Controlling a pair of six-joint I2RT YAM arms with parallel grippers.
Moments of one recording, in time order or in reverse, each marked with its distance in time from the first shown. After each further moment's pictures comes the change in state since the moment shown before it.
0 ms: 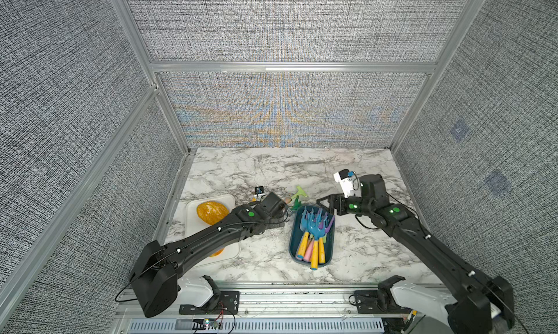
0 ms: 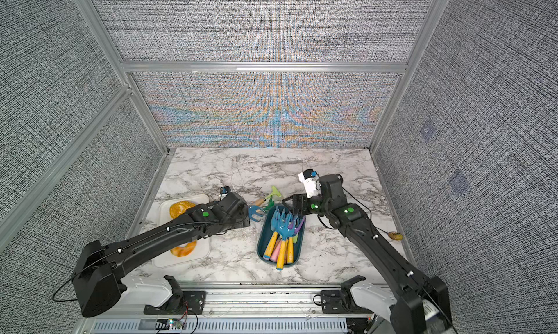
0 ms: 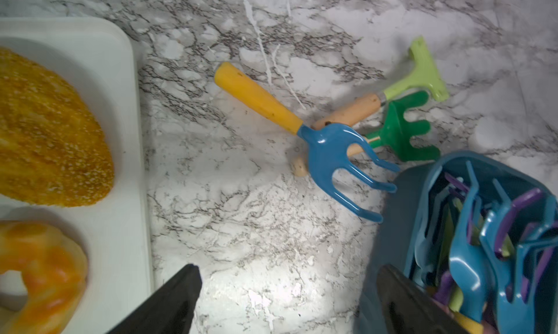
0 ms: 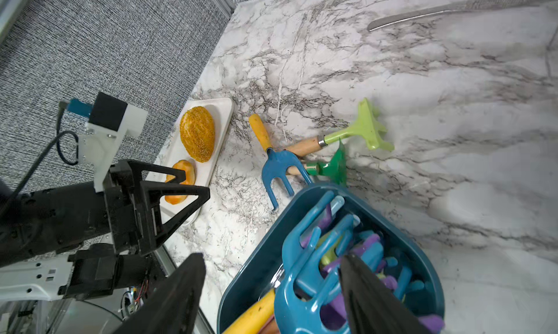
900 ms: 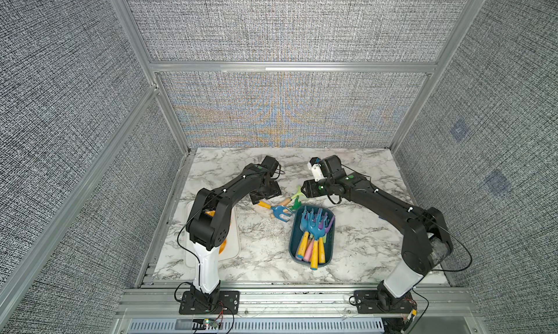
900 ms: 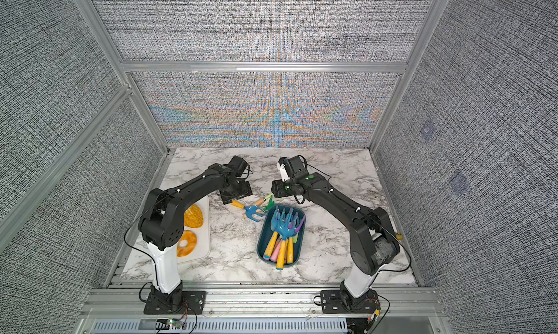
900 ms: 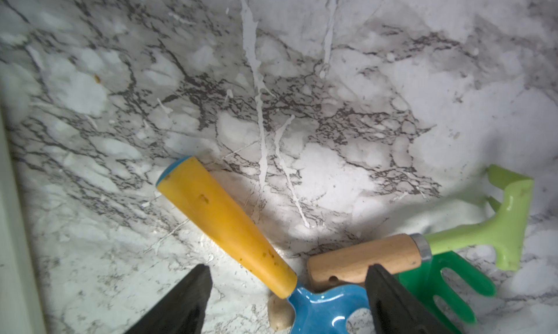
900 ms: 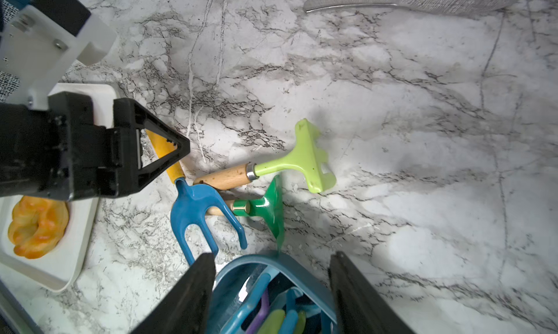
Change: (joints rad) left arm 0.261 0.654 0.549 -0.139 0.250 -0.044; right arm 0.084 0.409 0.309 -0.140 0.321 -0.080
